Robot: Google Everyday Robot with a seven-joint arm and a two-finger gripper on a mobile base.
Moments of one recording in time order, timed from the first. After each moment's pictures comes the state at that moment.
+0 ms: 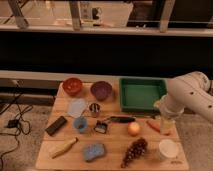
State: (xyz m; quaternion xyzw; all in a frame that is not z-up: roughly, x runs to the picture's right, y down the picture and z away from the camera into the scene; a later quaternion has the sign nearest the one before) arm 0.265 0.135 0.668 -0.29 -0.02 -0.01 0.96
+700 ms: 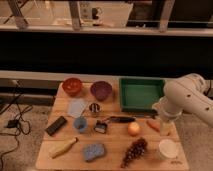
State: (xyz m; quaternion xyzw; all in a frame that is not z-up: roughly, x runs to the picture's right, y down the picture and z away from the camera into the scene) arm 0.256 0.149 0.666 -0.30 -0.02 -0.05 0.95
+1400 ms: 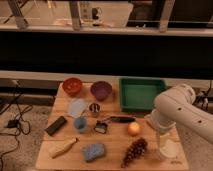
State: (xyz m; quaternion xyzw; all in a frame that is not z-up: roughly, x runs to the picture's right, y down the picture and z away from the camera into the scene) arm 0.228 0.196 0.652 -0.31 -0.04 -0.15 0.94
